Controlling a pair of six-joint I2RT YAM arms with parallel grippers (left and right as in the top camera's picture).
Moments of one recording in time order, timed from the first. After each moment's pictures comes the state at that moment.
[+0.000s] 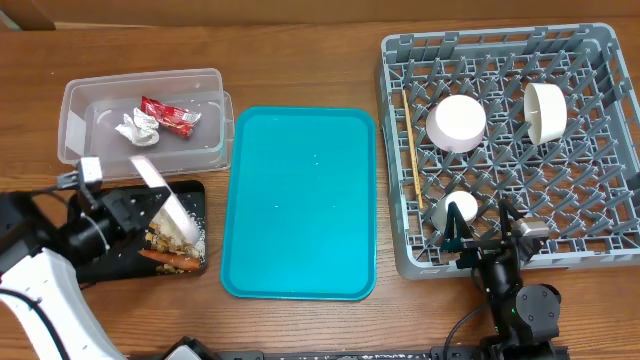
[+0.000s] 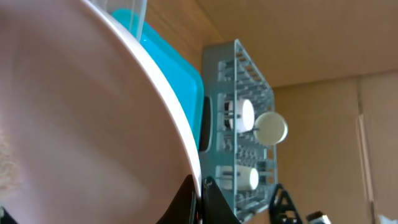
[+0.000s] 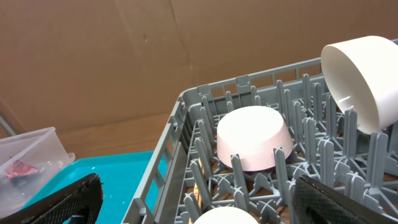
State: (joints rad) left arm 0.77 1.26 1.02 -1.20 1.14 0.18; right arm 0.16 0.01 0.02 -0.03 0.01 0.28
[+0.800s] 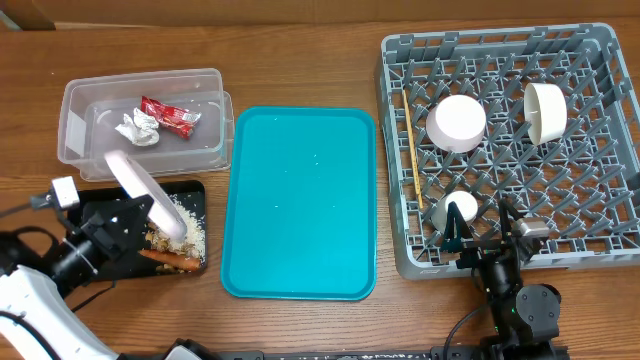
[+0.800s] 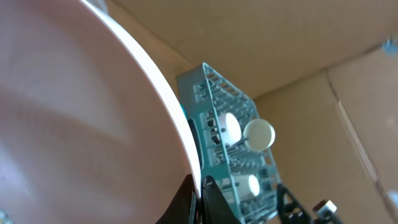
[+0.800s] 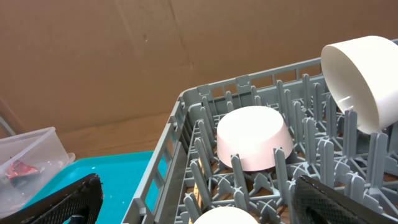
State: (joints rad) left arm 0.89 1.26 1.03 -1.36 1.32 0.61; right arm 0.16 0.01 0.02 -0.03 0.01 0.28
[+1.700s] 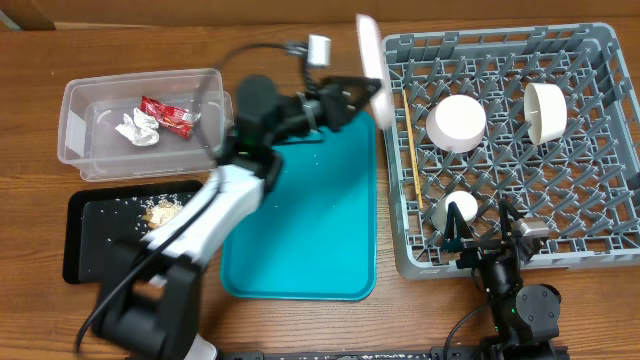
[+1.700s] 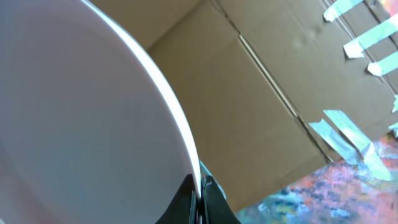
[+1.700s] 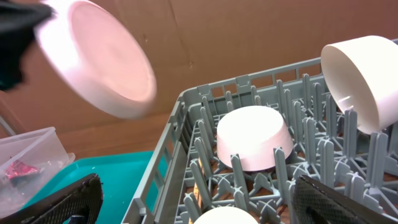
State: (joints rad) left arm -0.43 1.76 1.09 0.78 0.78 -0.96; right arm 0.16 0.01 0.02 -0.03 0.01 0.28
